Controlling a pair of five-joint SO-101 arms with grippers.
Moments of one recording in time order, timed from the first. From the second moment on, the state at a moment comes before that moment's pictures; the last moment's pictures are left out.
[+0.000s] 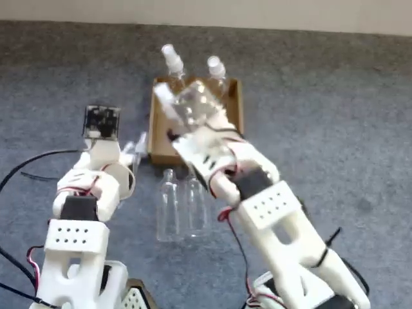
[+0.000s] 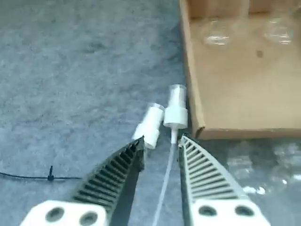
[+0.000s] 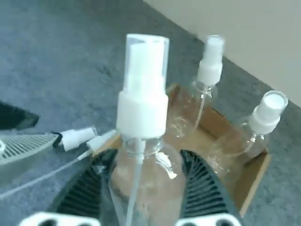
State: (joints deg) left arm -4.9 -56.7 64.5 43.2 2.4; right arm -35.1 -33.5 37.1 30.9 14.2
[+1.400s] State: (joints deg) left arm -18.5 -56.7 68.5 31.0 2.4; right arm -33.1 8.9 41.8 -42.6 -5.8
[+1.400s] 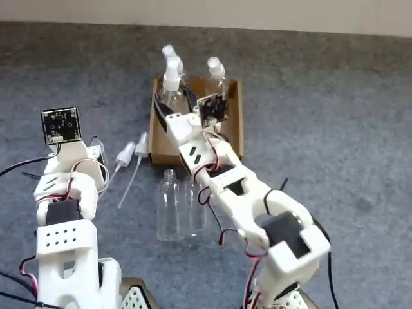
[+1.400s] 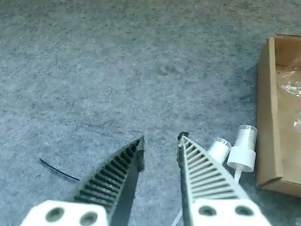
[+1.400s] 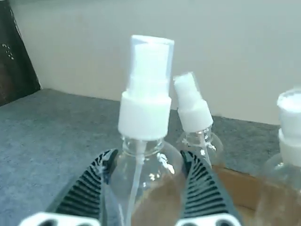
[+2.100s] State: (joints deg) left arm -18.5 -56.7 68.5 31.0 2.4; right arm -33.1 22.9 37.9 -54.5 -3.1
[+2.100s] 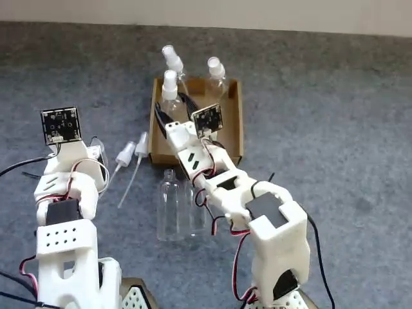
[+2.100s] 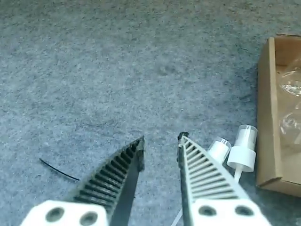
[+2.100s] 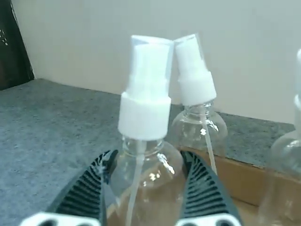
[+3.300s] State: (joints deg) left arm -18.5 -56.7 68.5 31.0 2.4; right arm -33.2 29.5 29.9 -54.7 2.2
